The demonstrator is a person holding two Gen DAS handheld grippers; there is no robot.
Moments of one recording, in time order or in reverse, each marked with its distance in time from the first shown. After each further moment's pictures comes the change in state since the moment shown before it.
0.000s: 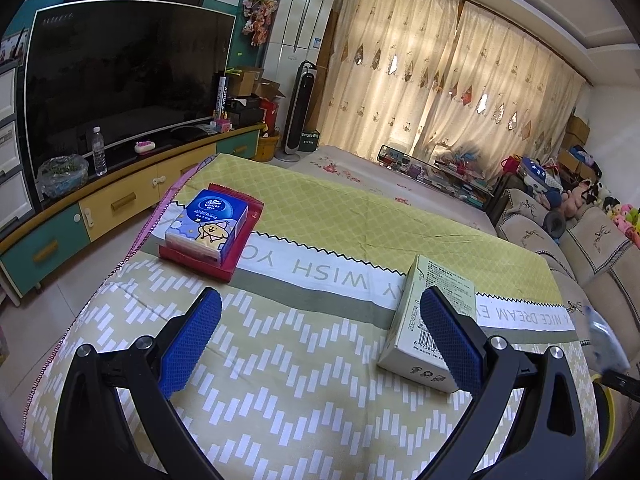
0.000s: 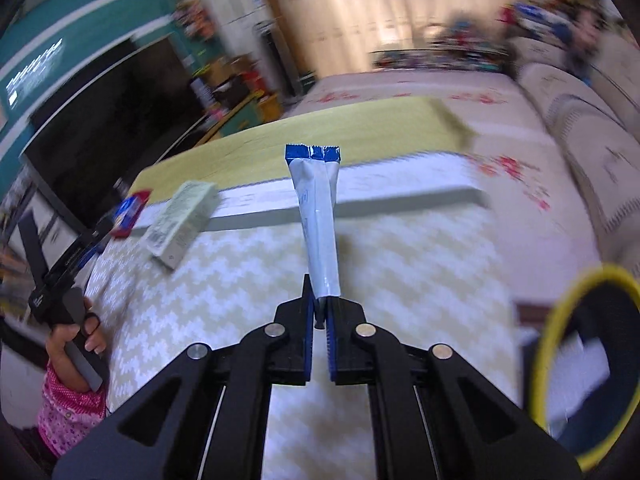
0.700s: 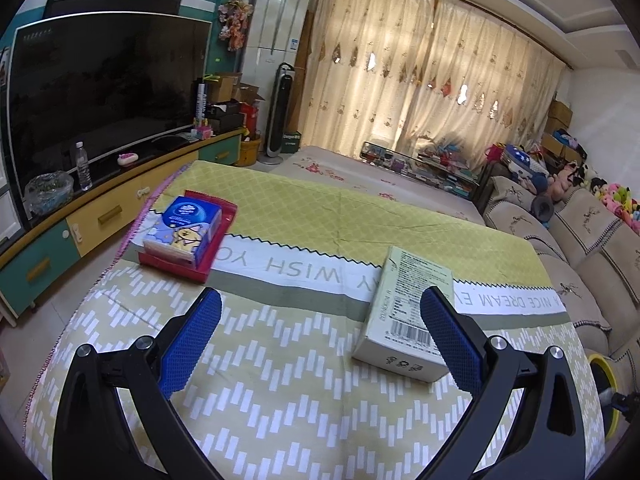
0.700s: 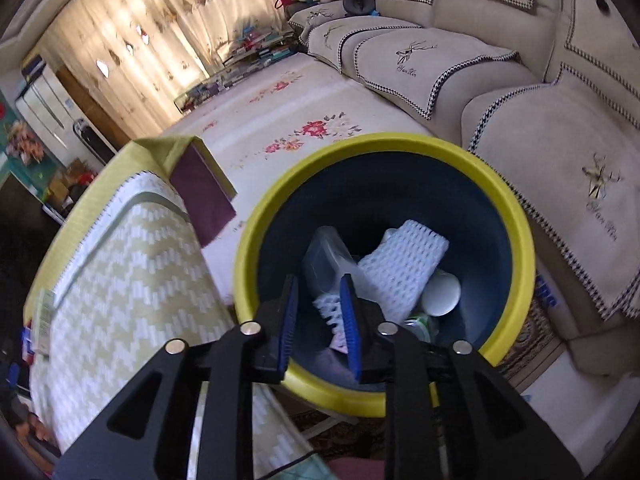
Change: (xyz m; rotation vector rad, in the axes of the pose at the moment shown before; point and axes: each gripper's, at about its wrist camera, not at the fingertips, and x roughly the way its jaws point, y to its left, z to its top) left arm -0.004 -0.018 -0.003 0.075 0.003 -0.055; right arm -0.071 -0.179 -0.097 0.537 -0.110 -0.392
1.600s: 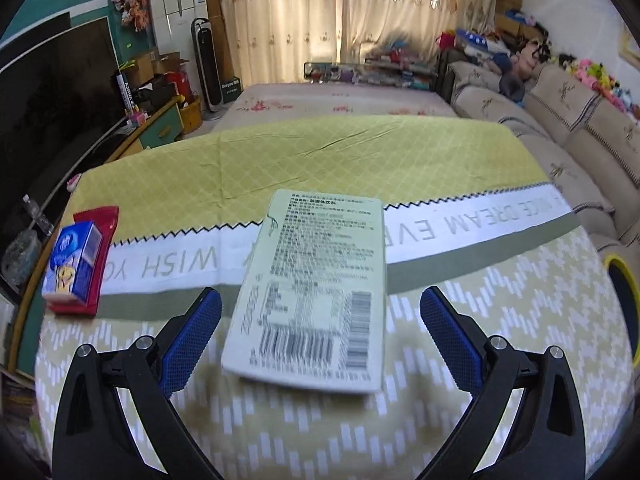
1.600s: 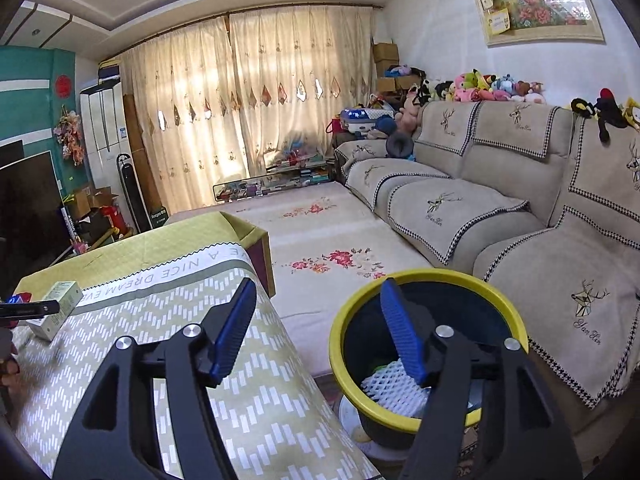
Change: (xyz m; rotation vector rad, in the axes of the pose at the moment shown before) left arm 0.083 -0.092 0.005 0.336 0.298 -0.037; right arm -0.076 0.090 -0.053 -0.266 -0.497 0.000
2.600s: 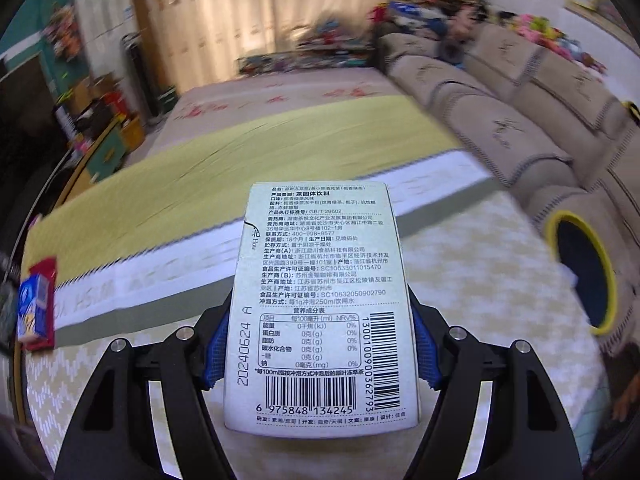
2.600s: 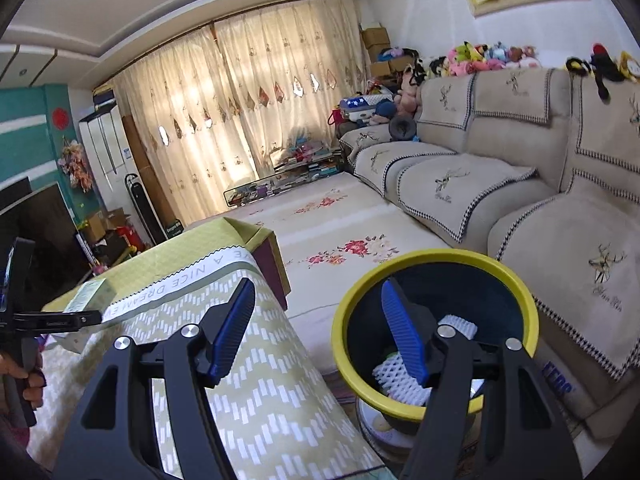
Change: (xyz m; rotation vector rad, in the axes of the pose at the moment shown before) left arm -0.028 -0.110 0.015 0.196 0.039 -0.166; right arm -0.007 -0.039 0.000 0.129 0.019 0.069
